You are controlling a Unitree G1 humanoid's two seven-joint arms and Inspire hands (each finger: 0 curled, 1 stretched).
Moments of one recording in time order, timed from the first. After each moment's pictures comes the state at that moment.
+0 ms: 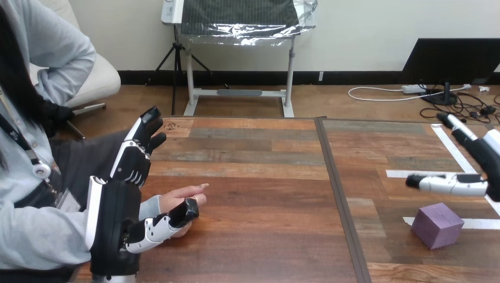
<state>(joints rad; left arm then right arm) -0.13 0.10 0.10 0.90 -0.12 -1.39 -0.19 -0.42 -0.74 0.00 1.00 -0.29 -0.58 0.14</state>
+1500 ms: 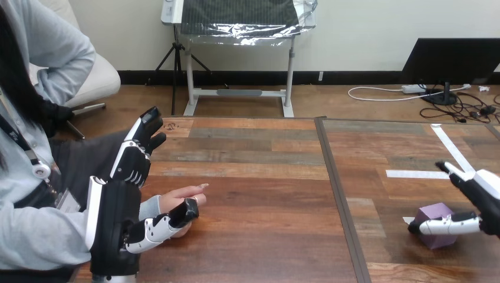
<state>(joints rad) -0.13 0.10 0.10 0.90 -0.12 -1.39 -0.19 -0.46 -0.73 0.15 1.21 -0.43 -0.51 0.04</state>
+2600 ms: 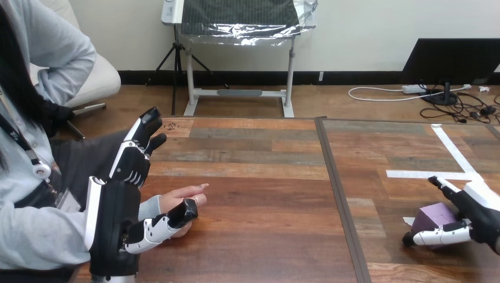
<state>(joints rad) -0.13 0.10 0.10 0.90 -0.13 -1.39 -0.19 -0.48 -0.69 0.19 1.24 -0.45 -0.45 0.04</state>
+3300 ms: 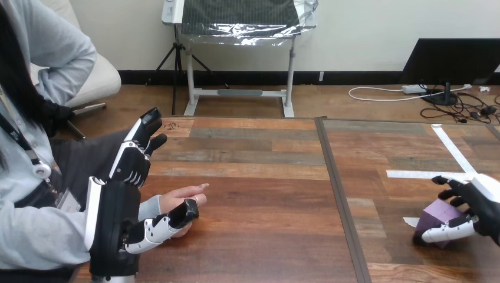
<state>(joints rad) -0.12 0.10 0.10 0.90 -0.13 -1.39 -0.19 -0.49 -0.69 0.20 1.24 -0.45 -0.41 -0.03</state>
